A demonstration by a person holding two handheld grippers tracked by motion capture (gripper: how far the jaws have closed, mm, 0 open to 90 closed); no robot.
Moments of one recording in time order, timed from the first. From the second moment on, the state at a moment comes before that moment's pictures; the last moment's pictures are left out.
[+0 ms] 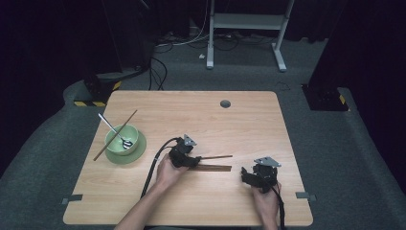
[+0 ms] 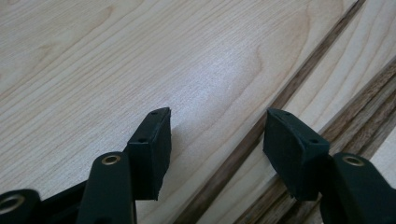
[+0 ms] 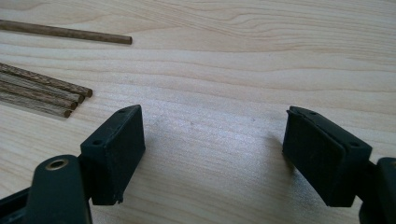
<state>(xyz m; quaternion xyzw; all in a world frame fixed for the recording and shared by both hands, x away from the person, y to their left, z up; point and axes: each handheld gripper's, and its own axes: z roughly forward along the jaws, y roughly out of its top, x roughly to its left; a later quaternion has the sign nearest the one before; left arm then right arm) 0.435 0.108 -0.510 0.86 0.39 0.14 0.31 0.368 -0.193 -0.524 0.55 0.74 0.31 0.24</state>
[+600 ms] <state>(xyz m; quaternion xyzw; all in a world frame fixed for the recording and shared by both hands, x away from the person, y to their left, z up) 0.445 0.108 -0.509 0.86 0.39 0.14 0.31 0.368 -0.193 -0.524 0.55 0.74 0.31 0.24</state>
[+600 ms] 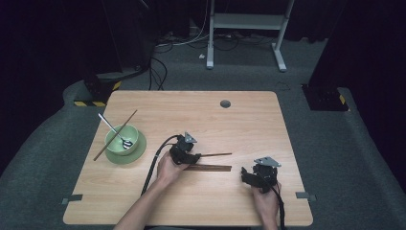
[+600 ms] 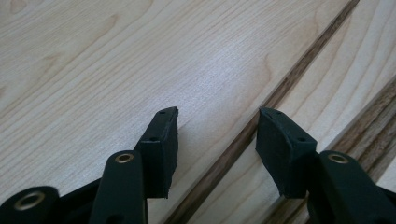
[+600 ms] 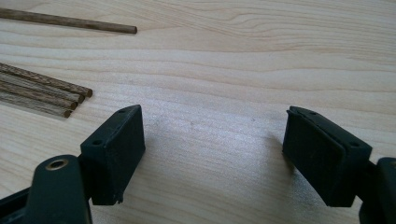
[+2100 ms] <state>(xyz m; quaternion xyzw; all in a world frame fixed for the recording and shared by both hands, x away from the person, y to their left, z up) 0.469 0.105 -0.504 0.87 0.38 0.13 0.29 0.368 -0.193 -0.524 0.54 0.74 0.31 0.24</state>
